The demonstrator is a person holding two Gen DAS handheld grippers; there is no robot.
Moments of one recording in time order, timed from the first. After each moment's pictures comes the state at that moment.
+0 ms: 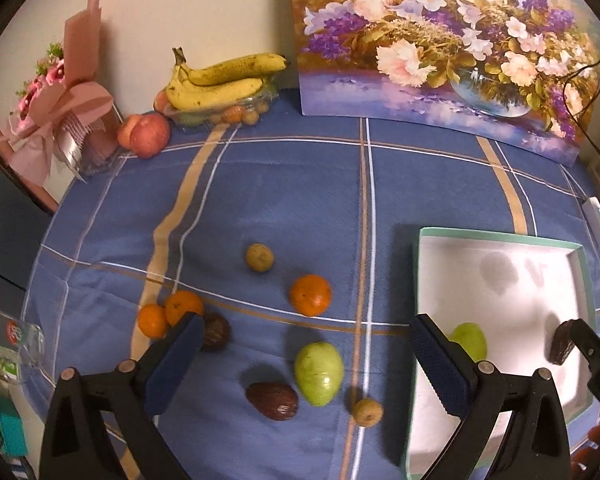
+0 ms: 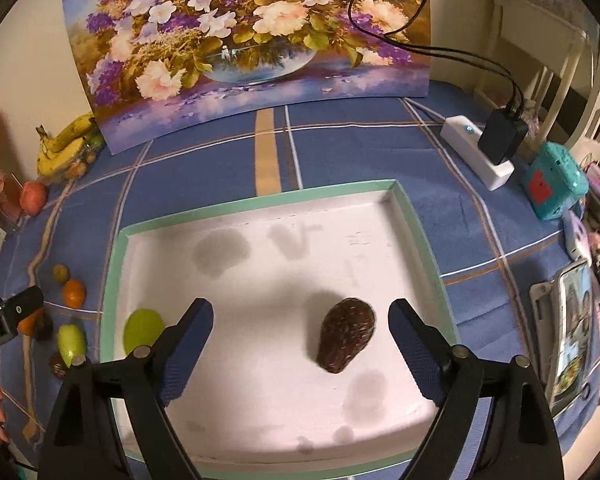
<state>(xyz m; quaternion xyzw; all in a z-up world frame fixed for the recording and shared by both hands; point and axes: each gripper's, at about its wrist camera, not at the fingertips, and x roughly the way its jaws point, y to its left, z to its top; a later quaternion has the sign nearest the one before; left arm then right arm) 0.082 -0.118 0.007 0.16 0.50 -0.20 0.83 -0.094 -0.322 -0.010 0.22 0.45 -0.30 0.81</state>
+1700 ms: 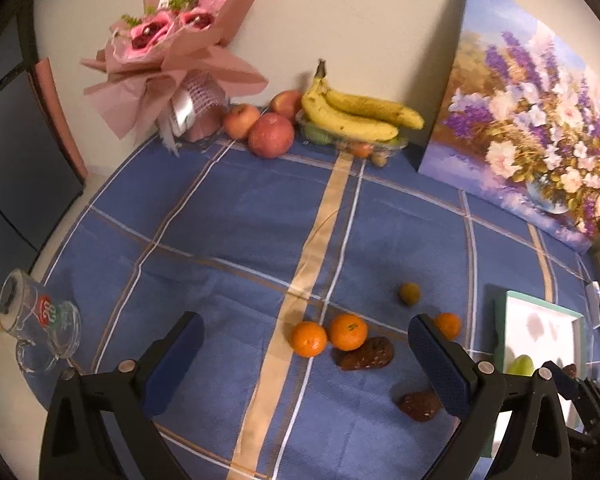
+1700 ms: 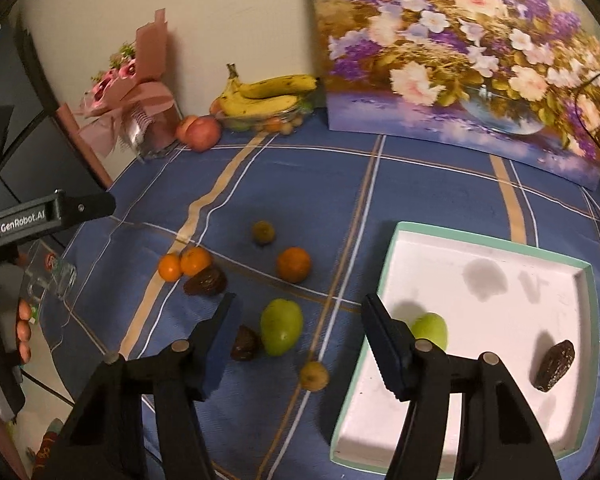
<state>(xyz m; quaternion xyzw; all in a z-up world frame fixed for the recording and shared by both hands) 0.152 0.054 0.041 0.04 0.49 -0.16 0.86 -0.004 -0.151 0.016 0.14 0.44 -0.06 0.88</state>
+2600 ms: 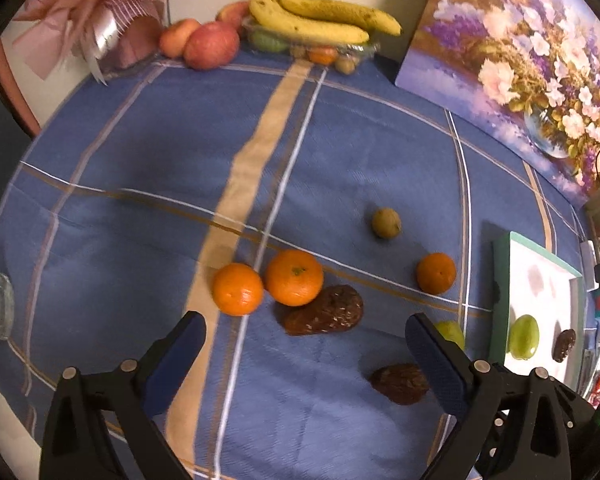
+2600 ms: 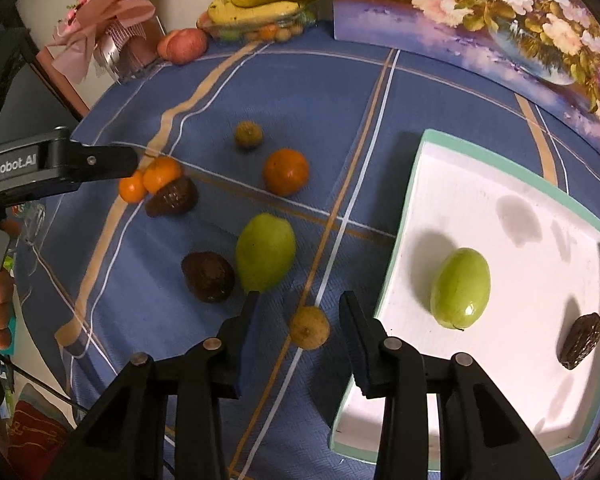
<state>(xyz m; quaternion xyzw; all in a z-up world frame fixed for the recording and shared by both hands) 0.154 0.004 -0.035 0.05 0.59 -0.21 0.78 0.010 -0.142 -0.049 0.12 0.56 -0.06 0.82</state>
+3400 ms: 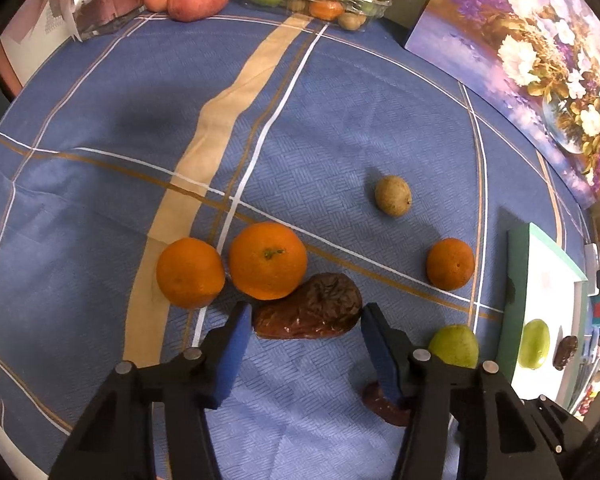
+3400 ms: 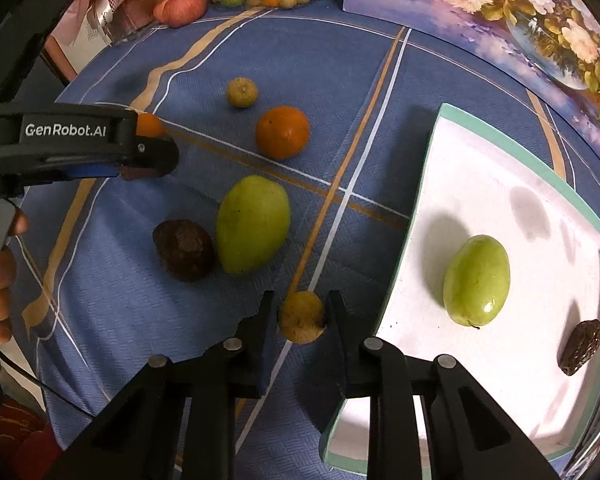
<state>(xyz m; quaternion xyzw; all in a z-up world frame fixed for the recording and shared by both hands) 0.161 -0.013 -0.077 0.03 0.63 -0.21 0.75 0.020 -0.139 -0.074 0.08 0.59 -0.07 0.80</state>
